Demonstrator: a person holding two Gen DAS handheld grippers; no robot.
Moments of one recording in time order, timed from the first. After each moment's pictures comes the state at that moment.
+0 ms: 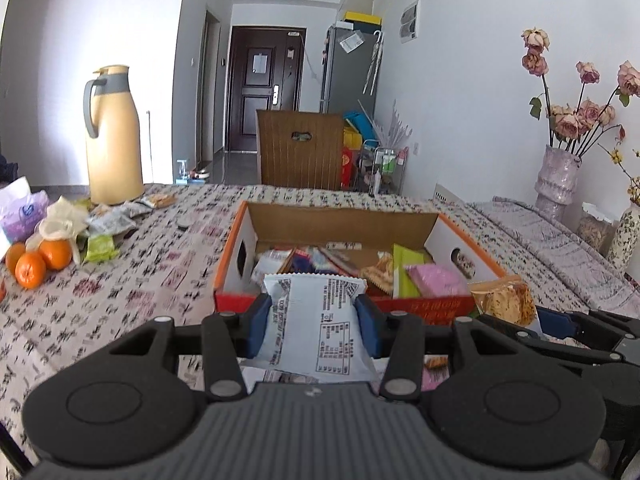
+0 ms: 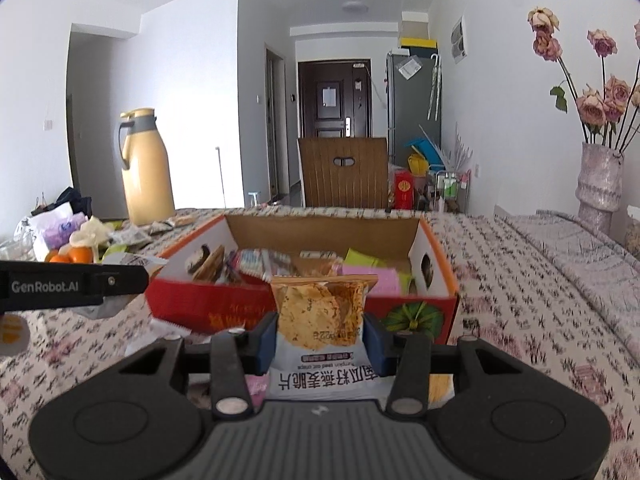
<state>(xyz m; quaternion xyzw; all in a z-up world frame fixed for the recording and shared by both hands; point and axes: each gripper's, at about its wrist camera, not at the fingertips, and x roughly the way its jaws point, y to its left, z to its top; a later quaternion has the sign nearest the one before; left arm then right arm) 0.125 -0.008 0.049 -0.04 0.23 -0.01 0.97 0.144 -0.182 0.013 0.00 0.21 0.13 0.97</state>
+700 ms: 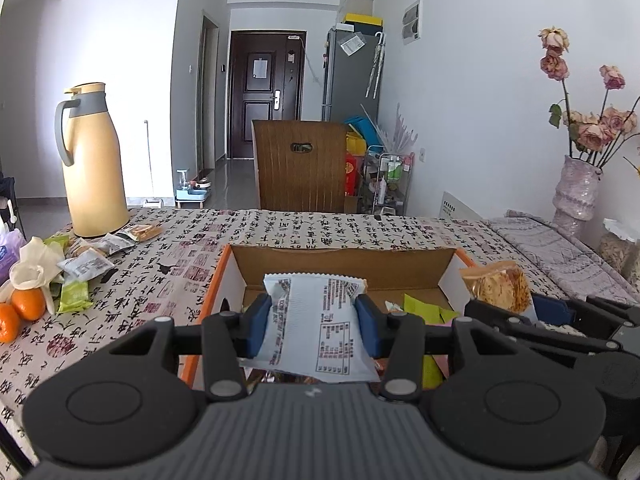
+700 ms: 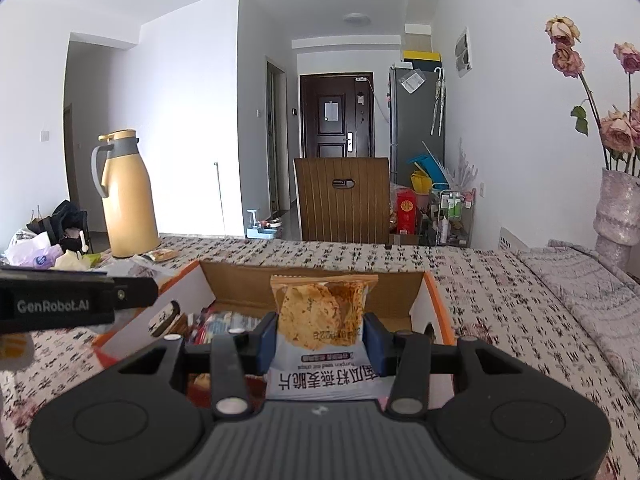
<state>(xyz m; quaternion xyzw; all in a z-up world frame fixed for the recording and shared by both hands) 0.213 -0.019 0.066 -0.03 0.23 0.00 0.97 0.239 -0.182 0.032 0.00 0.19 0.14 0.97</state>
